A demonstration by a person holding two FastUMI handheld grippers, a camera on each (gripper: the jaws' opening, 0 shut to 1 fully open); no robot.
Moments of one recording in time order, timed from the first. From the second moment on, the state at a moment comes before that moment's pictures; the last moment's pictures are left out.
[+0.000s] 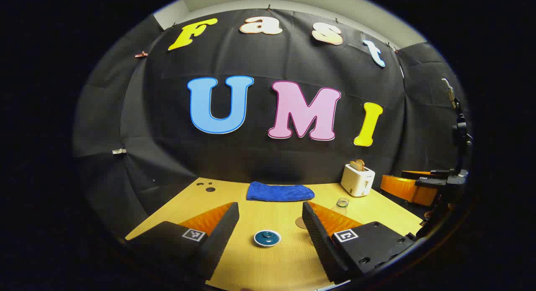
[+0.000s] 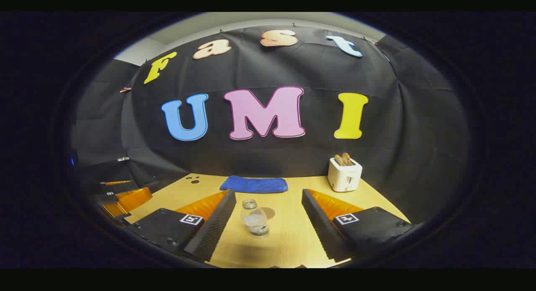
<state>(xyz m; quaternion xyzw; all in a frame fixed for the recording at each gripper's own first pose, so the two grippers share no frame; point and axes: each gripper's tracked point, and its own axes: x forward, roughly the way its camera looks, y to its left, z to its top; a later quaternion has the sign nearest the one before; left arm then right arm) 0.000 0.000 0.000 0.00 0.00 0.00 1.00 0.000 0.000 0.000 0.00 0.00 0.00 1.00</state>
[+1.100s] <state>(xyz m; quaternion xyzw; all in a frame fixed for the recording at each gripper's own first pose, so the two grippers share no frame) 0.033 0.019 -0.045 0.01 0.05 0.03 1.00 0.024 0.028 -0.048 -0.01 0.04 0.07 1.00</state>
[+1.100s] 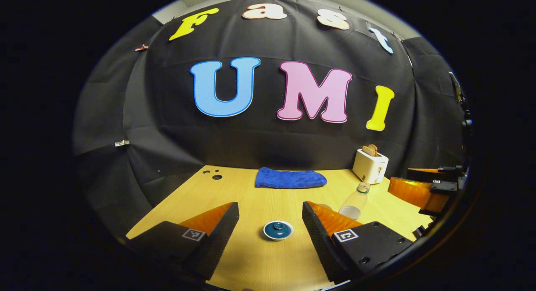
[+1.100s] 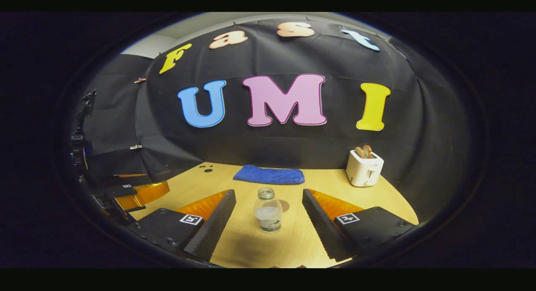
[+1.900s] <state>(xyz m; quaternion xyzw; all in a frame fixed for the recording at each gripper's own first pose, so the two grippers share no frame) 0.143 0.004 -0.166 0.08 0.10 -0.01 0.99 0.055 0.024 -0.155 -0.01 0.10 0.07 0.99</state>
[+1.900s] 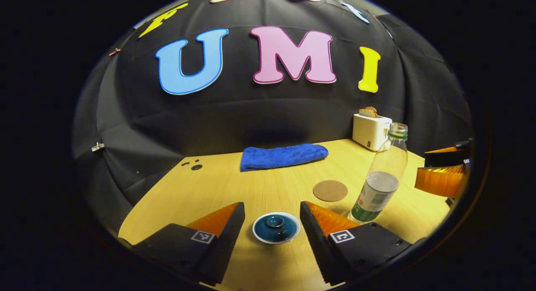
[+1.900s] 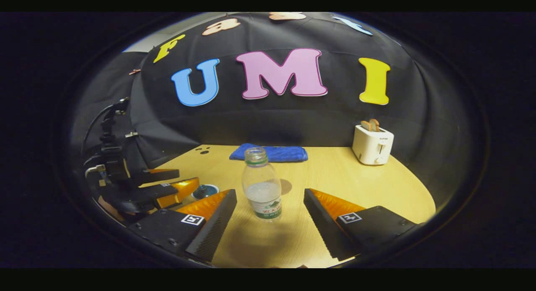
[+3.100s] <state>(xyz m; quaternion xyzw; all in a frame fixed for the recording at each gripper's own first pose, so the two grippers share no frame) 0.171 0.004 -0.213 0.09 0.12 -0.01 0.99 0.092 0.043 -0.187 -0.02 0.10 0.09 0.99</state>
